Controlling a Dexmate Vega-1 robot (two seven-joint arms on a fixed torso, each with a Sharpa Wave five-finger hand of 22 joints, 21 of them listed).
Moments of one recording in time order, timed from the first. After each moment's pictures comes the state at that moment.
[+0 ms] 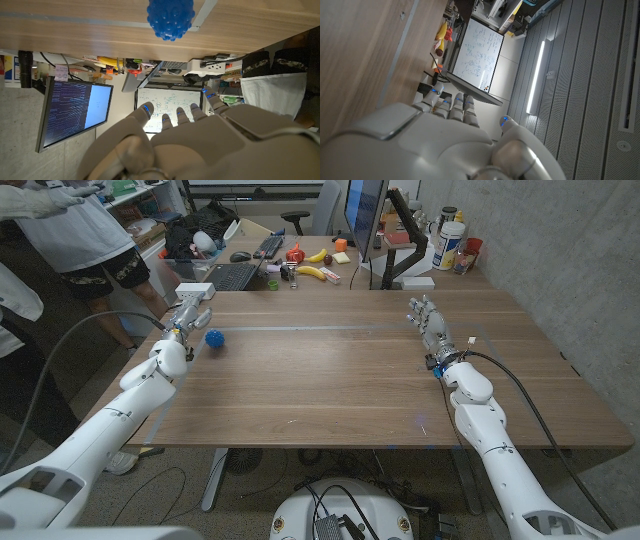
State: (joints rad) left arm 0.83 0.71 0.24 -1.41 0.36 0.22 0.22; left_hand 0.27 0.17 0.63 0.15 0.22 -0.16 -0.20 0.20 0.20 -0.17 -0.08 0.21 0.19 -0.17 0.00 0.19 0.19 -0.17 0.11 0.59 0.20; right arm -0.98 -0.17 0.01 -1.45 0.21 0.24 0.23; right_hand 0.00 0.06 0.34 0.19 0.23 0.11 0.04 0.19 0.18 0.08 0.04 0.21 0.18 -0.05 -0.01 0.19 0.19 -0.09 -0.04 0.59 0.18
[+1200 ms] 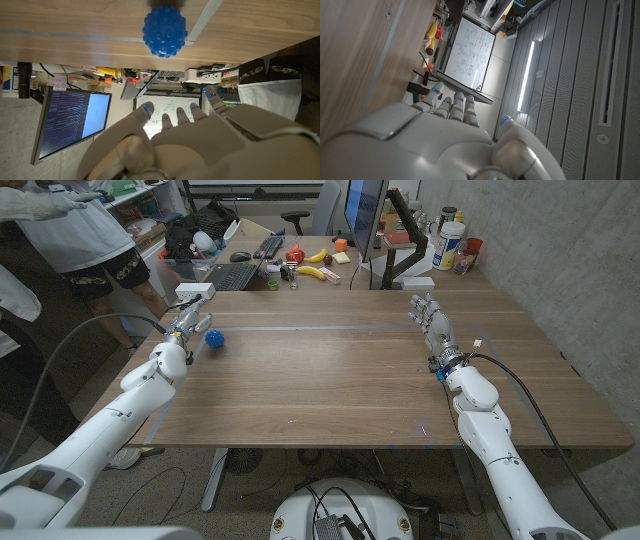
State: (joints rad) left arm 0.83 0.73 0.26 -1.40 0.36 0.25 0.19; left_hand 0.29 0.17 0.64 0.15 0.21 -0.16 -0.20 0.20 0.20 -0.17 -0.08 0.21 0.19 -0.17 -0.01 0.20 0.19 -0.17 0.12 0.59 0.20; right arm -1.04 -0.17 0.02 -1.52 0.23 0.29 0.25; right_hand 0.00 0.06 0.34 0.19 0.23 0.13 0.04 0.19 0.18 0.09 0.04 0.22 0.18 -0.05 -0.01 0.19 0.19 -0.07 -0.03 0.59 0.18
